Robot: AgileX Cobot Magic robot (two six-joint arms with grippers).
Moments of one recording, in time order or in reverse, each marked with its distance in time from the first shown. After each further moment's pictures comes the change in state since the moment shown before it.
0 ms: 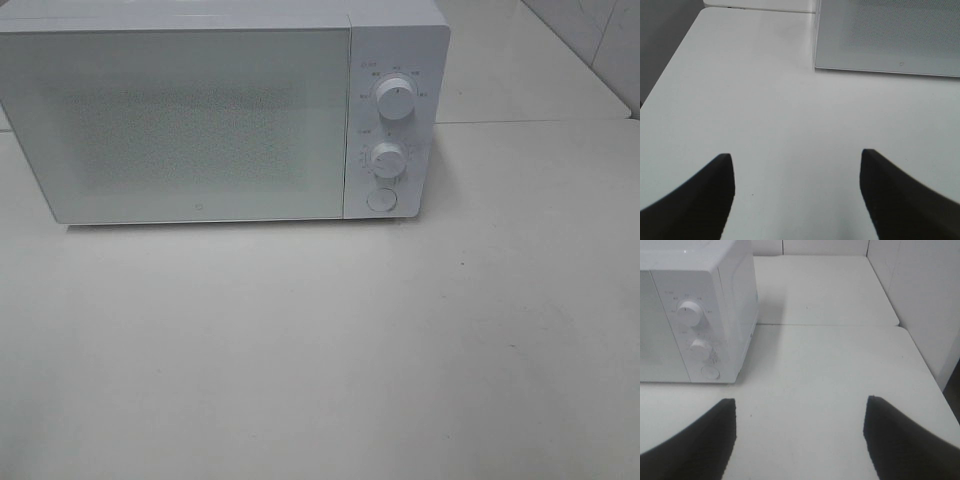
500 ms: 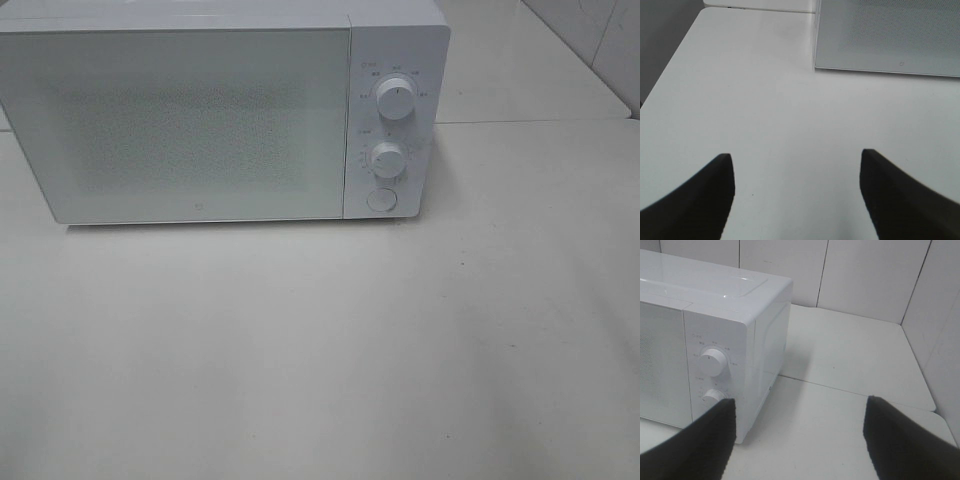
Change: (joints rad) left arm 0.000 0.000 0.000 0.000 0.000 0.000; right arm 0.129 0.369 0.080 0.000 -0.596 -0.155
